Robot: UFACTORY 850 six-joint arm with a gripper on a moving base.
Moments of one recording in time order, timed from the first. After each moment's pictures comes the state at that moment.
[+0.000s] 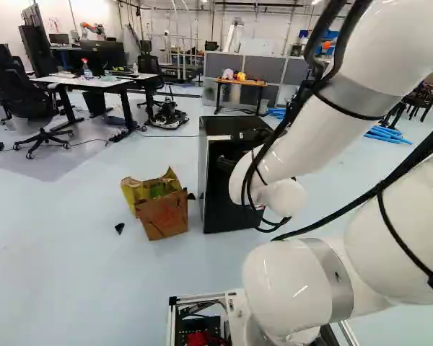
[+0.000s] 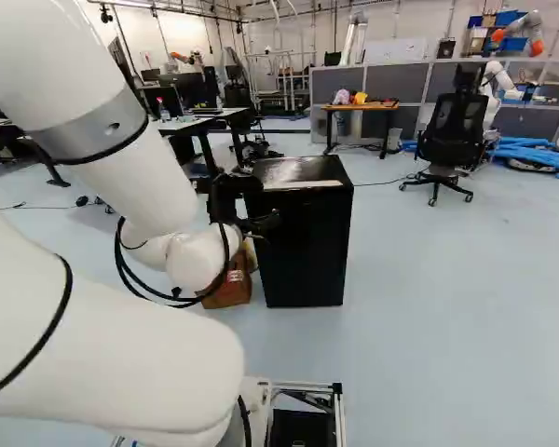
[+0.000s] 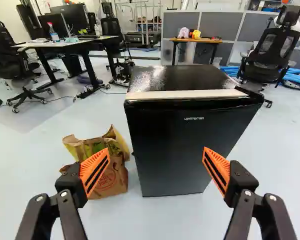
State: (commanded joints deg) arm 0.0 16.0 -5.0 0.0 50.0 0.0
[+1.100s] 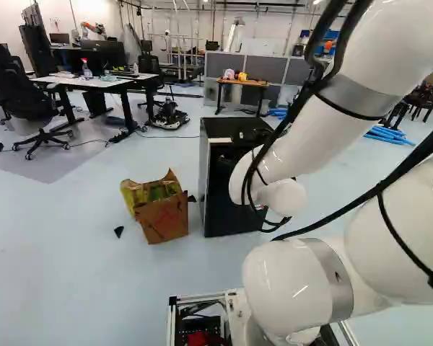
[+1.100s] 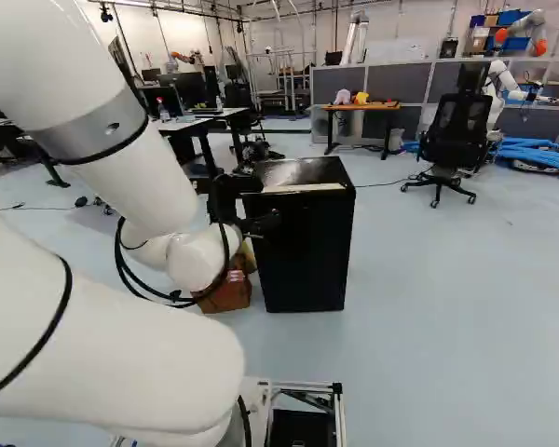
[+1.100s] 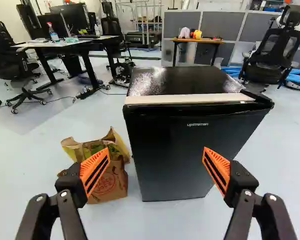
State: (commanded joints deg) arm 0.0 16.0 -5.0 0.0 50.0 0.0
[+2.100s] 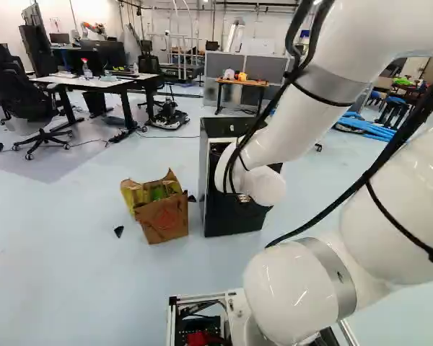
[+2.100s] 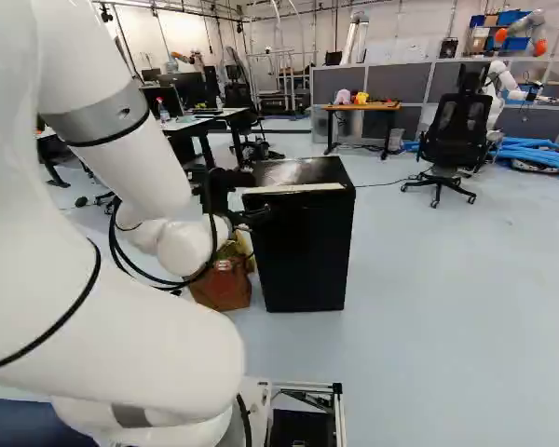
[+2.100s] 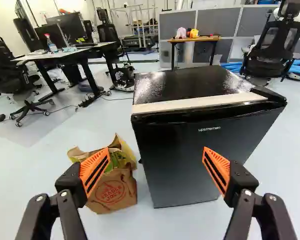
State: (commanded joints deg) arm 9.7 10.4 -9.9 13.3 52.3 0.0
